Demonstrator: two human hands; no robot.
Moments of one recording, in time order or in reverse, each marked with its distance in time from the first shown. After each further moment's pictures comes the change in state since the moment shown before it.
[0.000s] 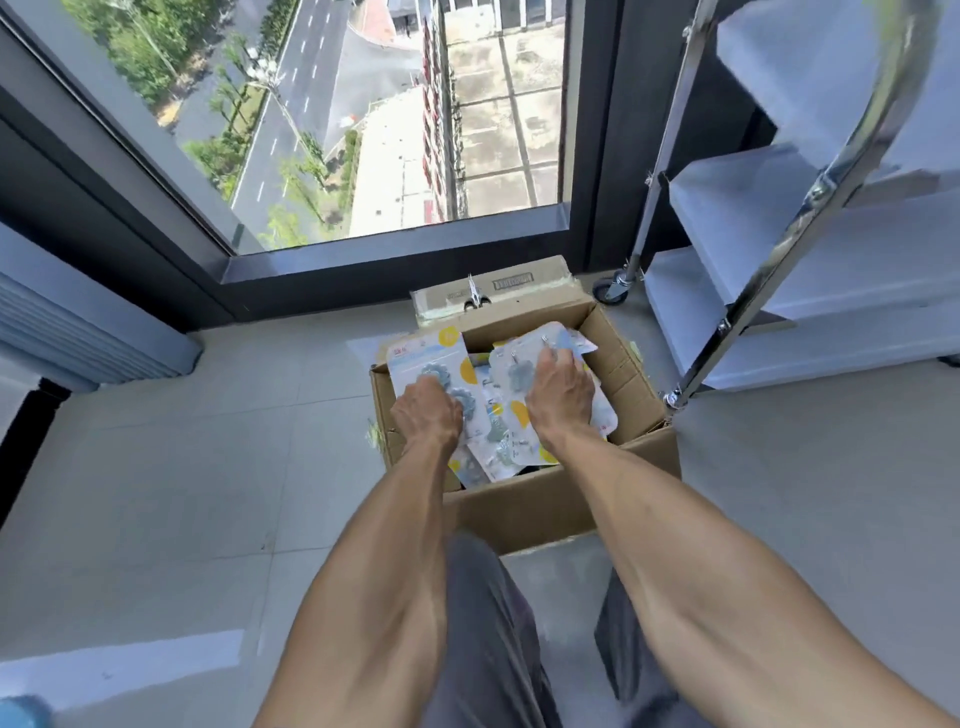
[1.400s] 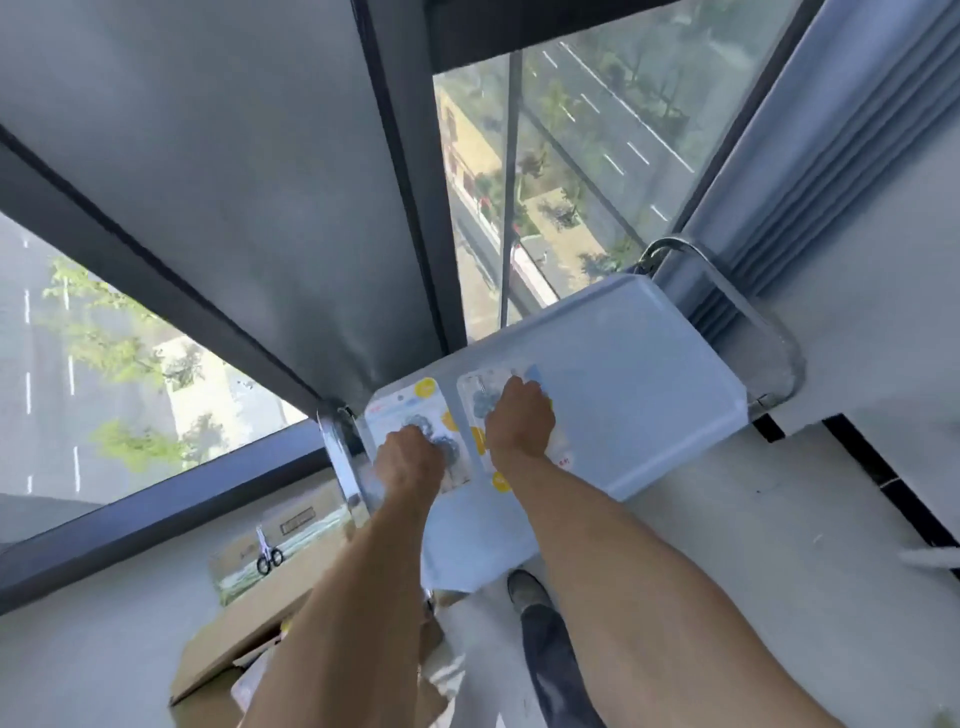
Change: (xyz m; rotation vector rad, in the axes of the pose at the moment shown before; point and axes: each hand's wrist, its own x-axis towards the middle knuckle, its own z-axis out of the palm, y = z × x) left_hand 0.053 0.654 -0.266 0.023 -0.392 0.245; right_hand 0.372 0.272 -0.520 0.062 -0.028 0.550
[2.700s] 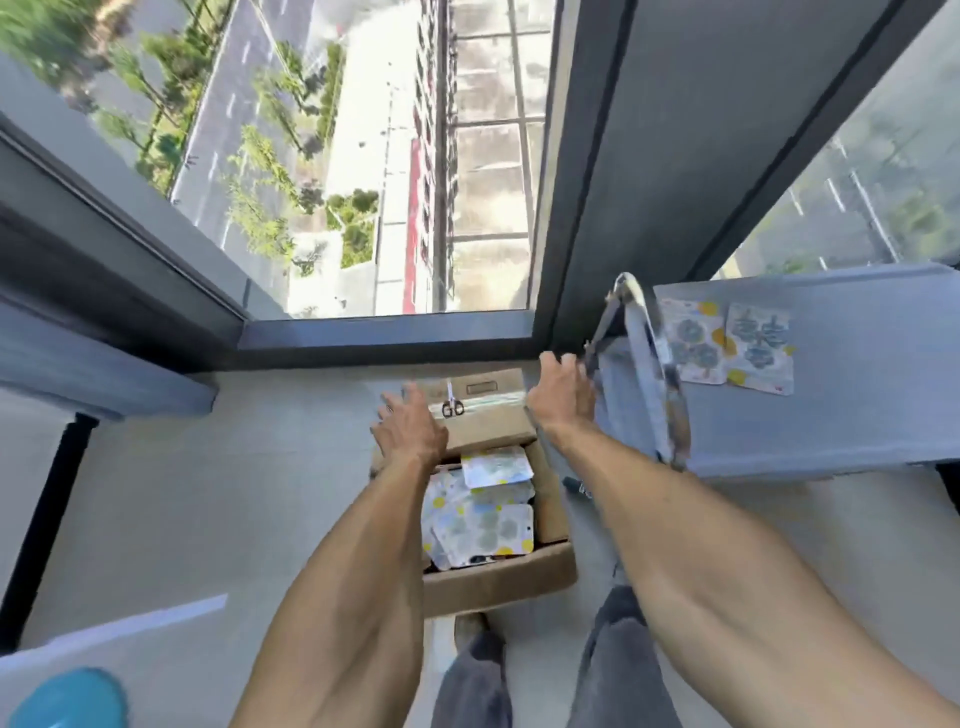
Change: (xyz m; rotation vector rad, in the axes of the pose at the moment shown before) left_hand -0.116 -0.459 -0.072 -0.029 0.065 -0.271; right_hand -0.319 -0.213 0.157 -0.125 -0.165 -0.496
